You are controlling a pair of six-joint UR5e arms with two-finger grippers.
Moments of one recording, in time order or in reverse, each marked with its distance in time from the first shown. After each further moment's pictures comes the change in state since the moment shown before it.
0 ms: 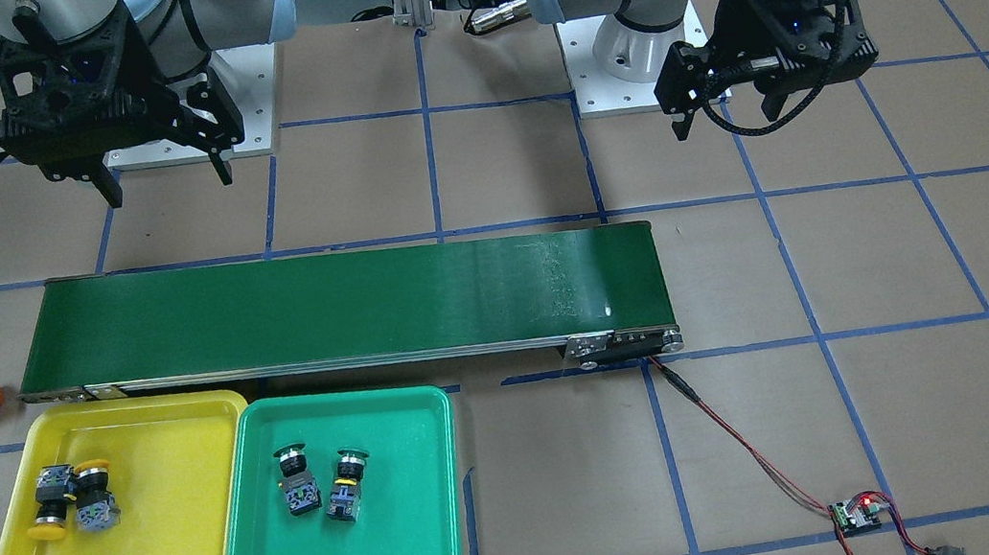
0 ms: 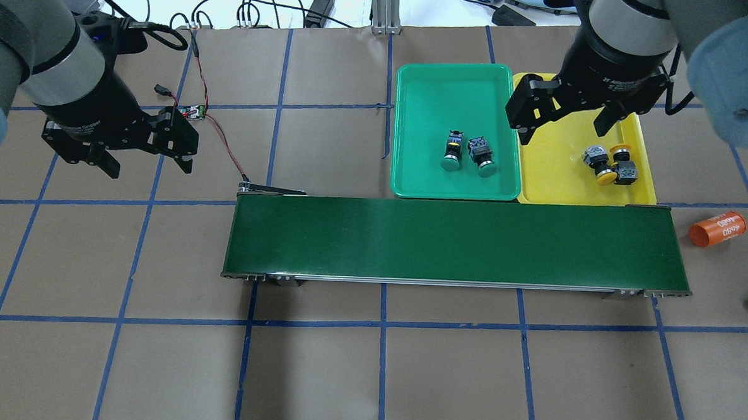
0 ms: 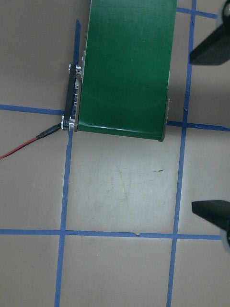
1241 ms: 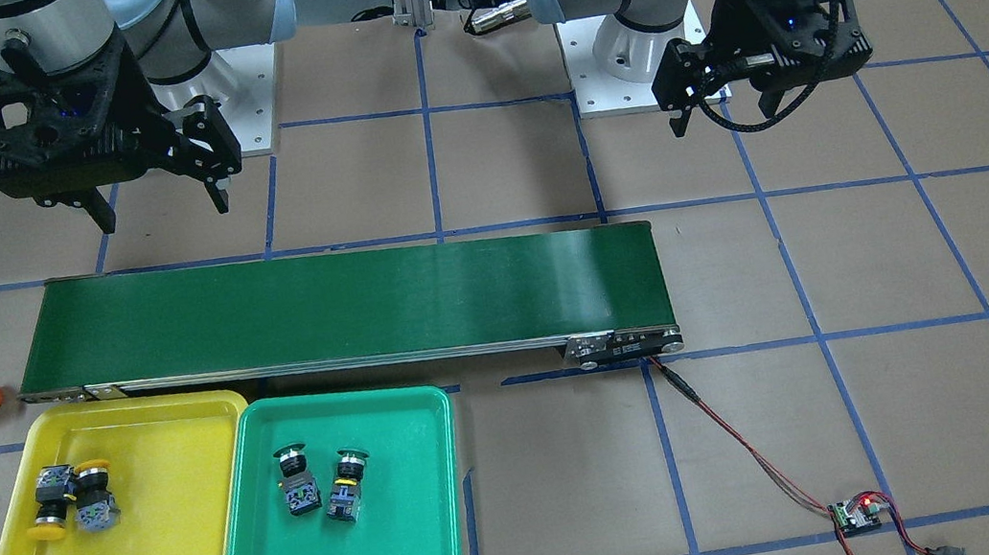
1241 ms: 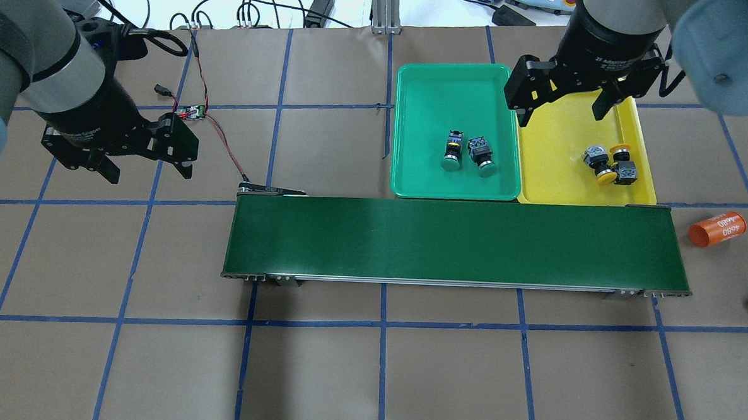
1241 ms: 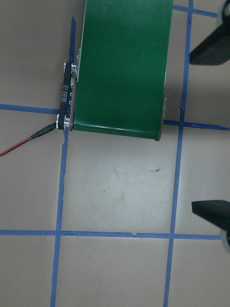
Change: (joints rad) left arm 0.000 0.012 -0.014 0.000 0.002 0.001; right arm 0.000 0.069 -0.066 -0.009 -0.014 0.034
